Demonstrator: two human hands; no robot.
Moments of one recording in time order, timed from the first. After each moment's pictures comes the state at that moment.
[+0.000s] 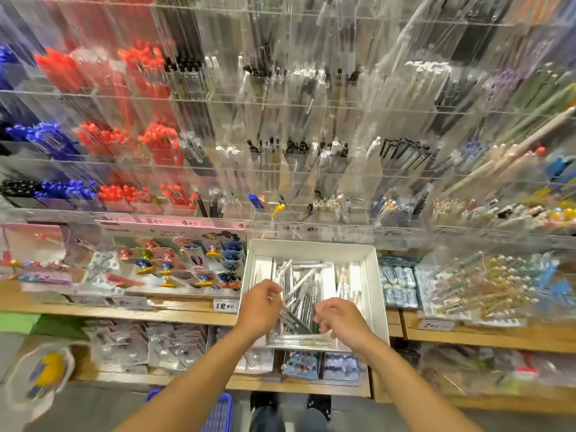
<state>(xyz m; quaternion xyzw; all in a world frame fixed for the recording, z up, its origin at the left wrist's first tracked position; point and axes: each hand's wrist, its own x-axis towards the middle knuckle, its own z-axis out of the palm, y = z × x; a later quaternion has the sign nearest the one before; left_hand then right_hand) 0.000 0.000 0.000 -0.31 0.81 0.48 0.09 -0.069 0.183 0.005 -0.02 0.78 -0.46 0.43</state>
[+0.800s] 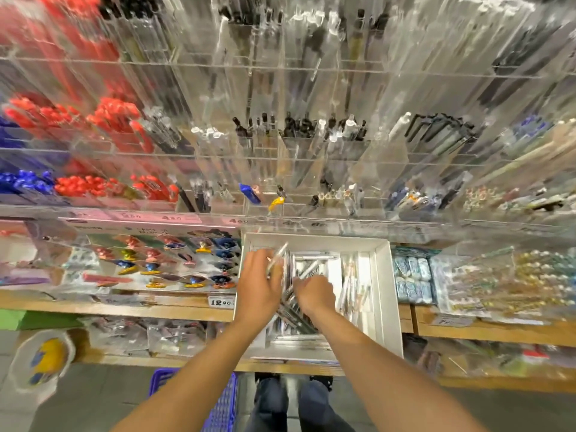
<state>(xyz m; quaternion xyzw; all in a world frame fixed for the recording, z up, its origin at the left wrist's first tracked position) -0.039 -0.011 -0.017 -0.28 0.86 0.42 -0.12 -0.102 0.091 -0.062 0.06 0.89 -0.29 0.36</state>
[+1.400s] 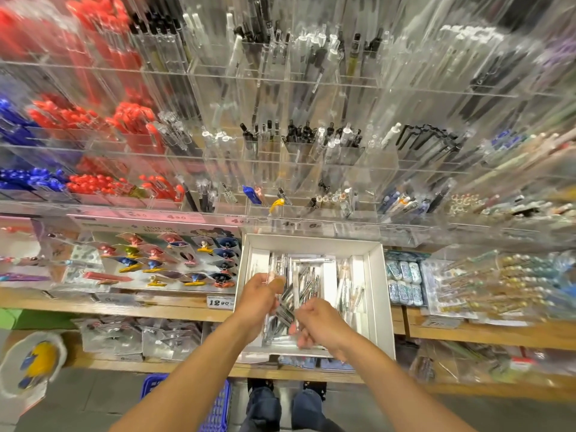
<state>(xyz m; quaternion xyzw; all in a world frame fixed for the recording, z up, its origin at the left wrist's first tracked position) -0.026 -0.009 -0.015 -0.44 0.54 0.71 0.11 -0.071 0.142 0.000 -0.01 0.73 -0.43 0.54</state>
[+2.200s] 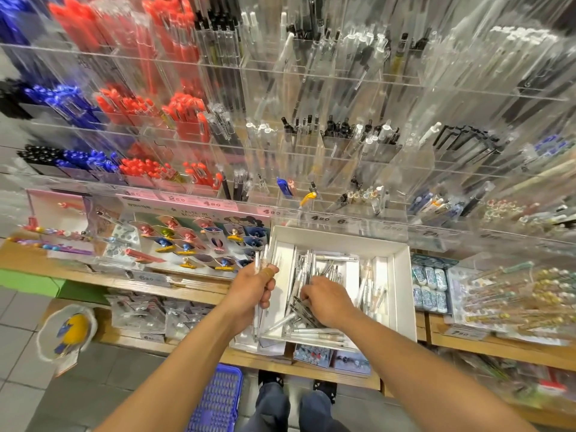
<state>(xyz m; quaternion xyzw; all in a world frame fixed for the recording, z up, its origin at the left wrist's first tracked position) 0.011 -0.048 0.024 -0.43 0.53 0.73 0.06 -0.094 0.108 -0.069 -0.44 0.85 -0.04 0.27</state>
